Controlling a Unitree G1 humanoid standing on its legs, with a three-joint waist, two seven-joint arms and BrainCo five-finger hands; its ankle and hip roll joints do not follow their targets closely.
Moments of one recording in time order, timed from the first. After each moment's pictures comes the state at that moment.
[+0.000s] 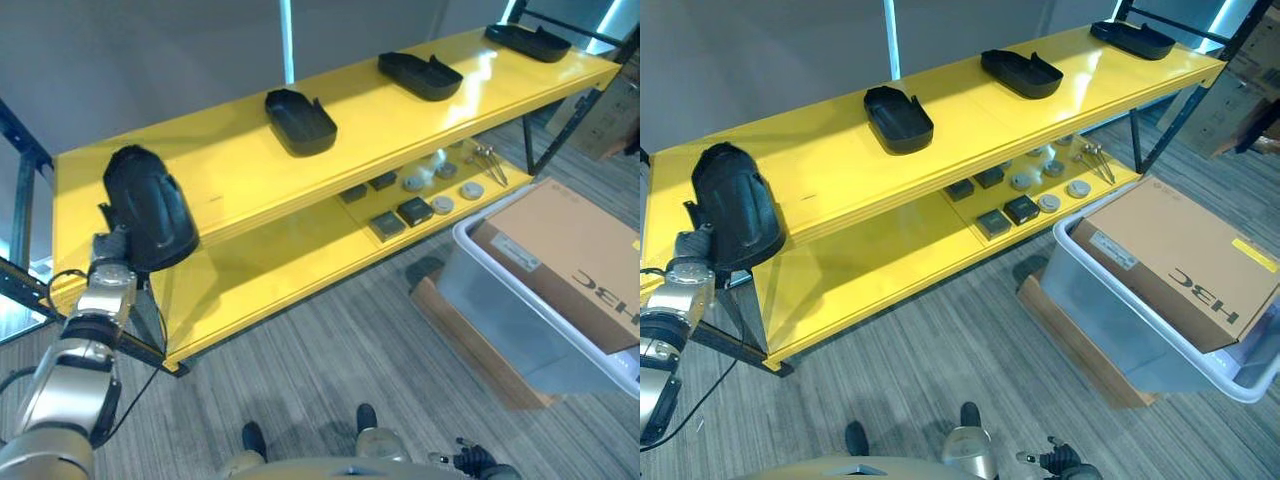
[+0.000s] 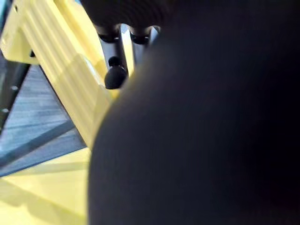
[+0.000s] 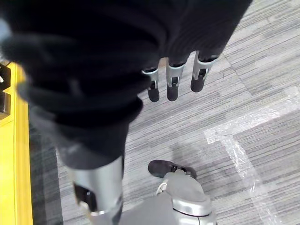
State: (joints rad) left arm -0.62 0.66 -0.18 0.94 -0.29 0.23 0.40; right arm 0.15 -0.45 0.28 0.92 0.07 0.05 -0.05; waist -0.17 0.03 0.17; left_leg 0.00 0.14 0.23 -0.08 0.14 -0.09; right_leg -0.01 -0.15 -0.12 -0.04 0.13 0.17
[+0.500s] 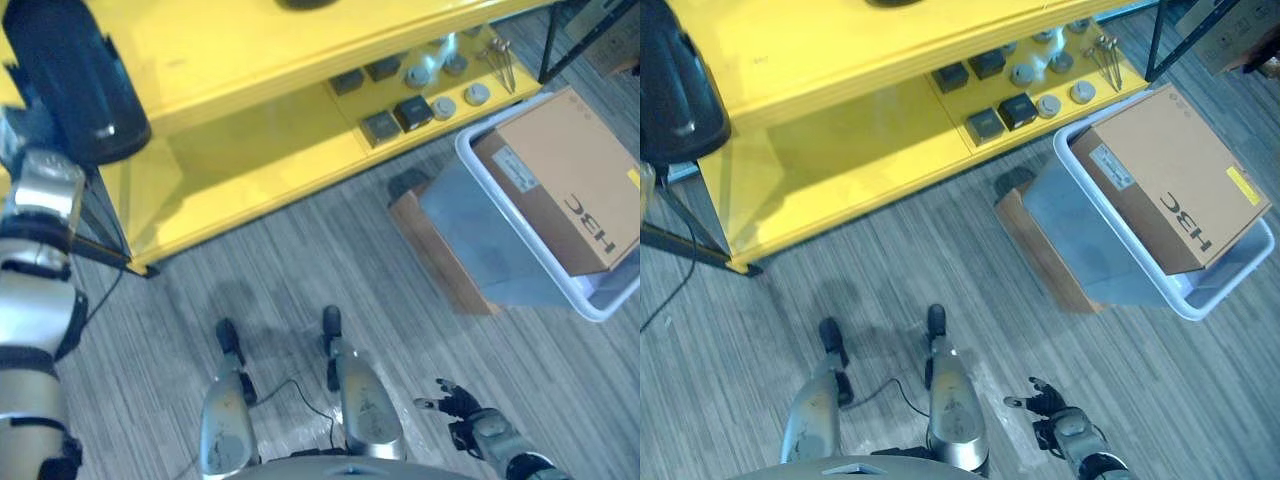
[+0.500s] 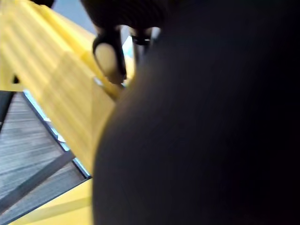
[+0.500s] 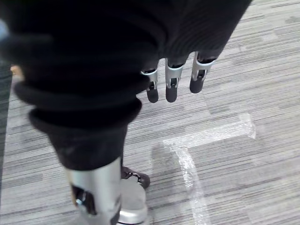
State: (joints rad) left arm -1.22 0.85 -0.47 1.07 -0.23 0.26 0.47; right arm -0.04 -0.45 0.34 0.95 0.15 -0.01 0.00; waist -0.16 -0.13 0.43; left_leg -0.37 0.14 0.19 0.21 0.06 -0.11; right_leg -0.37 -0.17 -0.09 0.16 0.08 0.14
